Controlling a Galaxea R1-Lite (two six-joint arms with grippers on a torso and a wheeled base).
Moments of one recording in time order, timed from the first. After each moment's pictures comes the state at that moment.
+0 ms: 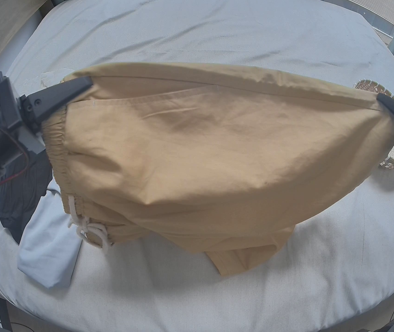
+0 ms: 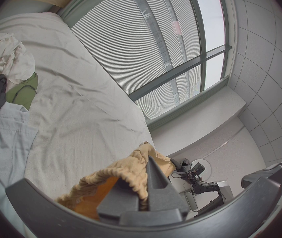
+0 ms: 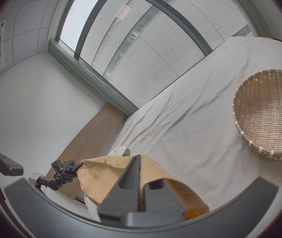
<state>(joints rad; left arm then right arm) -0.34 1.29 -0.78 -0.71 -0.51 -0.74 0.01 1.24 -0.68 -0.82 0.64 0.65</state>
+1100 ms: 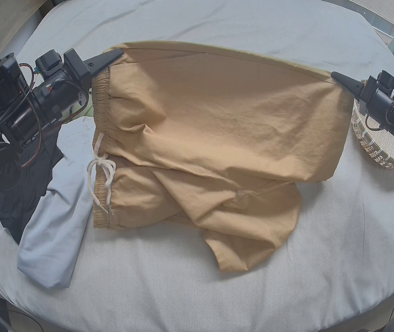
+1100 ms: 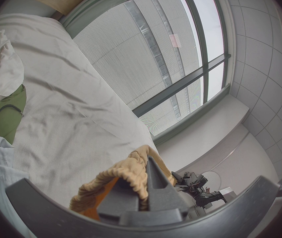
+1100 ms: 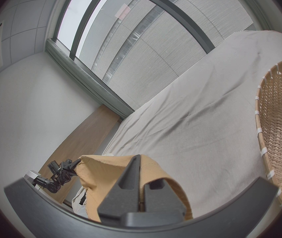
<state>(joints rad) -0.22 1.73 -1.11 -0.98 -0.52 -0.81 0.01 1.72 -1.05 -0.98 0.63 0.65</state>
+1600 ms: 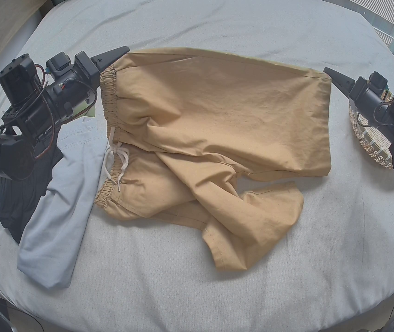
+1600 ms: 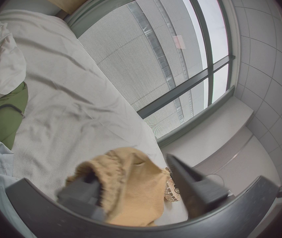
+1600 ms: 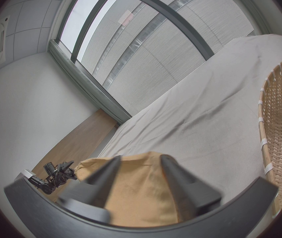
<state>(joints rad) -0.19 1.83 -1.20 -0.97 -0.50 -0.83 0.01 1.83 -1.11 -1.09 0.57 0.65</state>
